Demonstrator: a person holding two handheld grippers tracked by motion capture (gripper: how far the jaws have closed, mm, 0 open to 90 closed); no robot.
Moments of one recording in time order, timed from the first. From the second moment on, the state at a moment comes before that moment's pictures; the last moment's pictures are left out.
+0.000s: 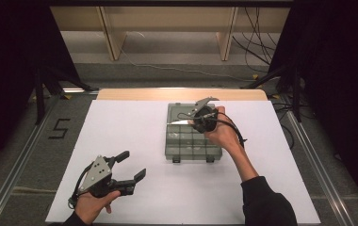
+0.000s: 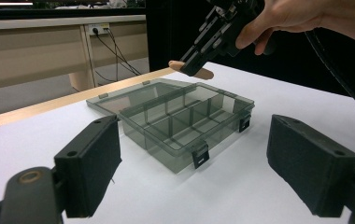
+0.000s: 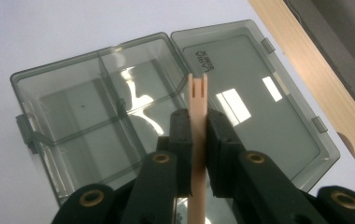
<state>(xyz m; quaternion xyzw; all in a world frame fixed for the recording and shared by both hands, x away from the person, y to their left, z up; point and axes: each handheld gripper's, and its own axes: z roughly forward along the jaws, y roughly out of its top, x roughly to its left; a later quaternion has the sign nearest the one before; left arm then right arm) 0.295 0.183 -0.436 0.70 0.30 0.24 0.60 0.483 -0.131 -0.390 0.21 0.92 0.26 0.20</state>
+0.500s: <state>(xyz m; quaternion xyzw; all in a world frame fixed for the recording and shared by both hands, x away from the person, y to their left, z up) 0.295 0.183 -0.436 0.70 0.30 0.24 0.60 0.490 -0.131 -0.399 0.20 0.93 0.25 0.20</state>
